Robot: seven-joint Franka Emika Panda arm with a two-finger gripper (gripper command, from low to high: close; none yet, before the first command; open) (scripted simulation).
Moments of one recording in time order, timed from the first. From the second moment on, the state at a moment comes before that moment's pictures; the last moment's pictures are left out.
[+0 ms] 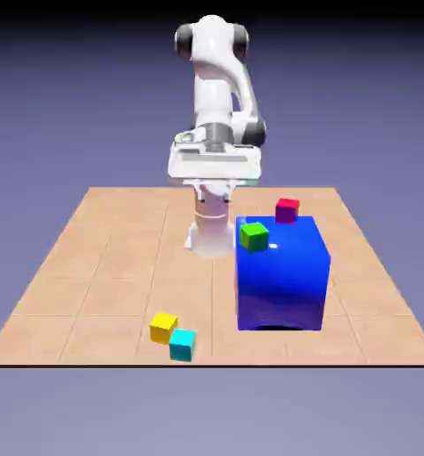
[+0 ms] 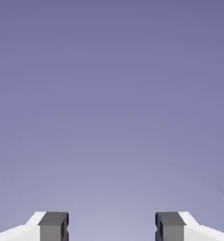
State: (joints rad) arm -0.01 -0.53 0.00 -2.79 -0.03 3.01 0.69
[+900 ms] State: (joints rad) arm -0.29 0.38 0.03 -2.43 -0.61 2.73 -0.15
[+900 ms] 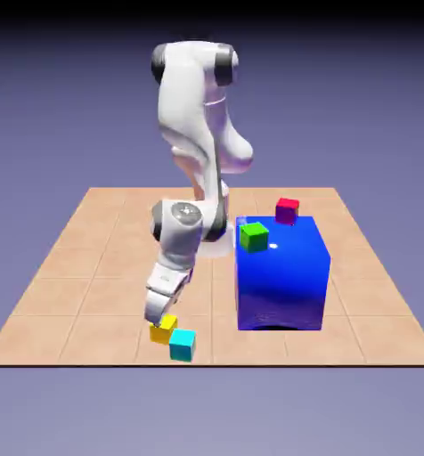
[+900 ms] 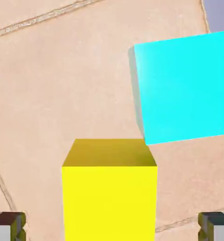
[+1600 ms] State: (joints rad) arm 0.06 0.04 0.19 -2.29 -0.37 2.37 -0.11
